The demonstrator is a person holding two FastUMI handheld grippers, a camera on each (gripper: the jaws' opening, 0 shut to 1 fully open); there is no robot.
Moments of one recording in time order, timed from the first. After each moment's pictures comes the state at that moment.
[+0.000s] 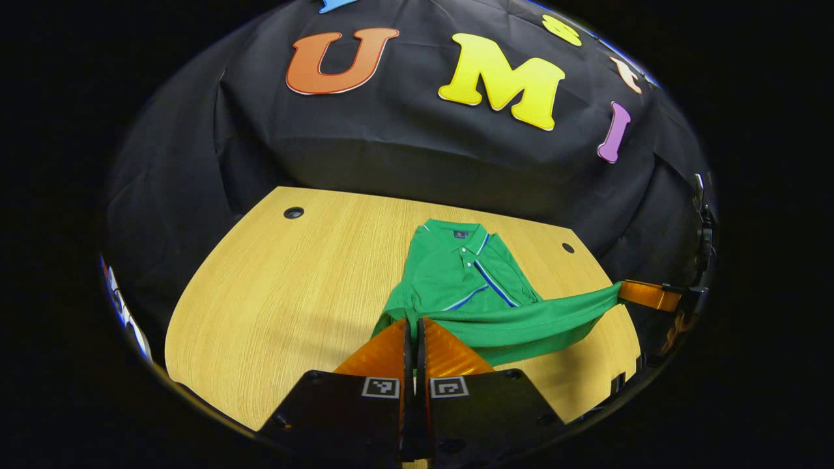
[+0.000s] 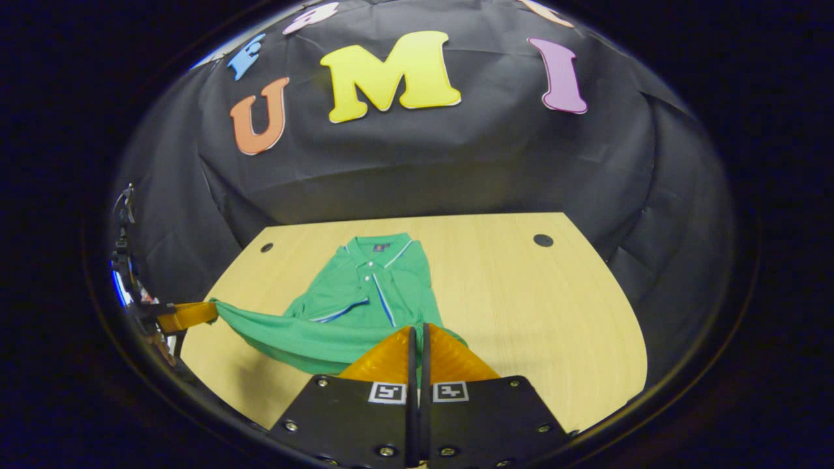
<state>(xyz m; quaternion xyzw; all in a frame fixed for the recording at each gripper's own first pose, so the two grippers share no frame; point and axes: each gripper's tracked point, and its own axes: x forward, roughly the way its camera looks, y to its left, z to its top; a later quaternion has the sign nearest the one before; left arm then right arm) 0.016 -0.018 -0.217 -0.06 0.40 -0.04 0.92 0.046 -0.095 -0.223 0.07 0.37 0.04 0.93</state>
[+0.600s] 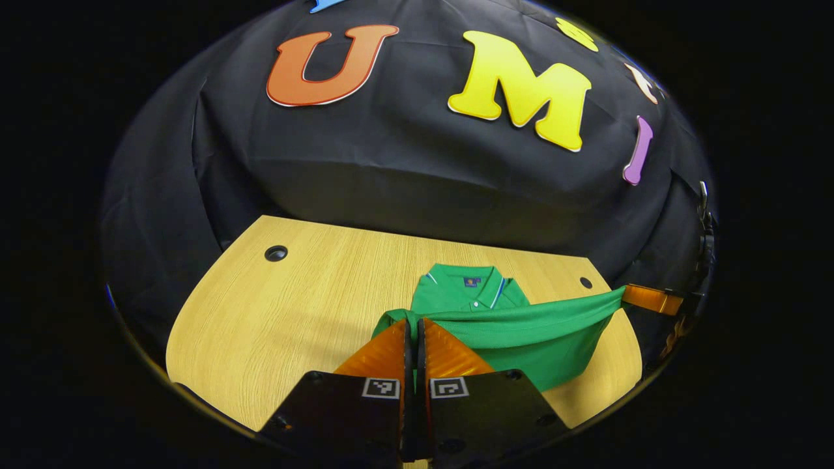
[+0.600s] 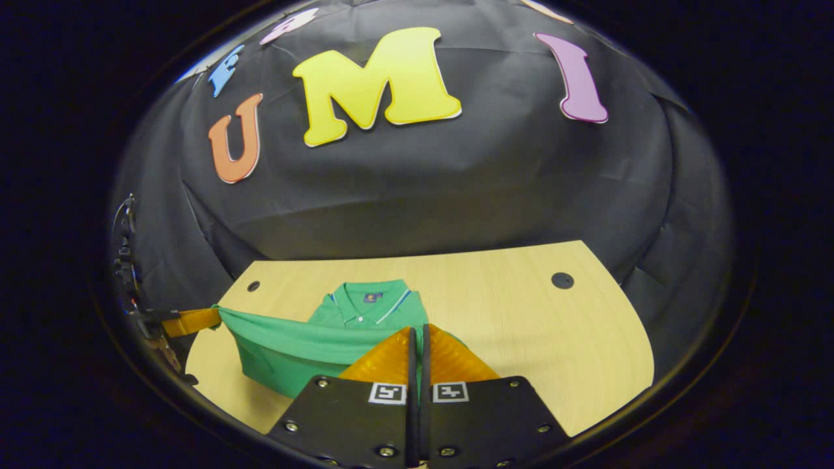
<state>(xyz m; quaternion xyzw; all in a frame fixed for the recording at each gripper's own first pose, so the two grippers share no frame) 0.147 -0.014 -0.228 -0.07 0.37 -0.03 0.93 0.178 -0.095 -0.227 0.09 0.34 0.04 0.93</state>
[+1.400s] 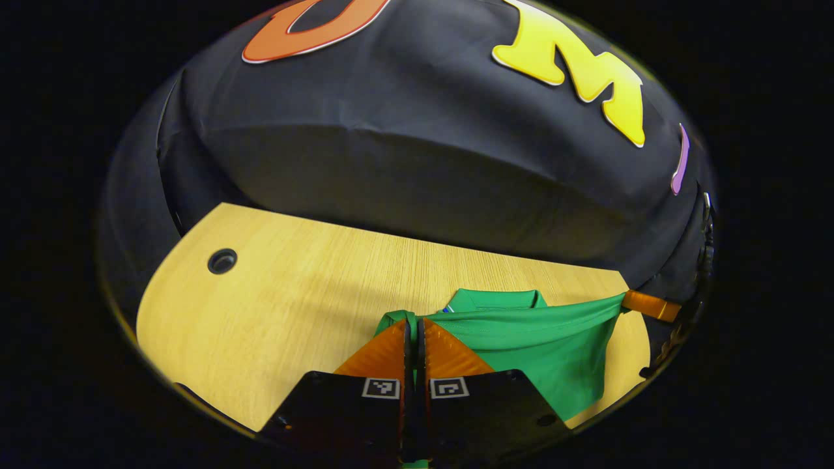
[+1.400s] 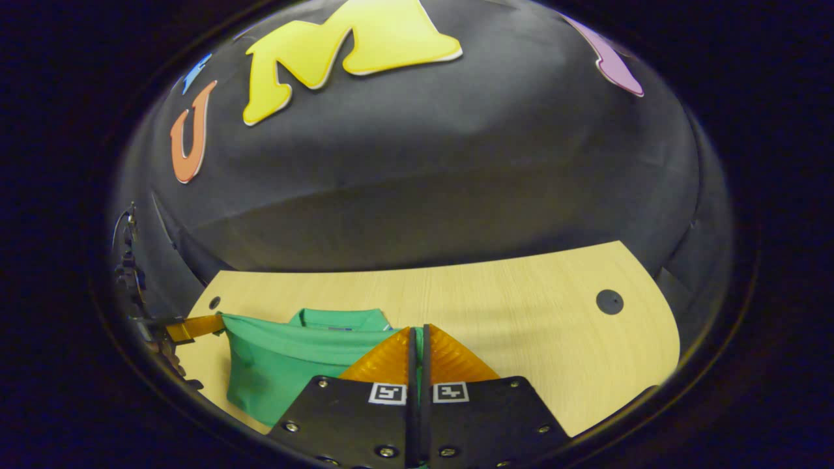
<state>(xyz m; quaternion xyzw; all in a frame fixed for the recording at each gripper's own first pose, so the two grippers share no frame) 0.263 -0.010 -0.344 -0.10 0.41 -0.02 0.91 0.309 -0.091 -0.332 0.10 0.37 0.03 0.92</state>
